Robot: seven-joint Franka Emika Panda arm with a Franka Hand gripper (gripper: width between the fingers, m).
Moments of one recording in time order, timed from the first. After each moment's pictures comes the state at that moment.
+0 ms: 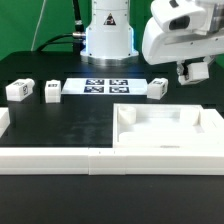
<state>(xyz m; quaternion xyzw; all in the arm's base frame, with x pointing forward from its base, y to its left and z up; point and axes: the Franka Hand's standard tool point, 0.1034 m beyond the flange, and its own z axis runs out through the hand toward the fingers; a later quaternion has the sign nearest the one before) 0.453 0.139 0.077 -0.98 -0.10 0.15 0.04</state>
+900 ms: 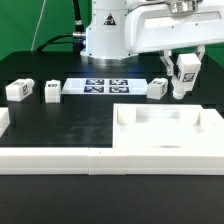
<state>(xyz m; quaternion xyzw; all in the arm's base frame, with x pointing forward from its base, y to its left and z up) 0.498 0.115 0.097 -0.98 -0.12 -0.13 0.04</state>
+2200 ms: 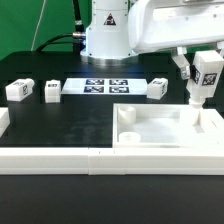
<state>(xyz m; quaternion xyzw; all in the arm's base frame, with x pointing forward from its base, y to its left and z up) 0.593 0.107 0.108 -0.96 -0.14 -0.23 0.04</state>
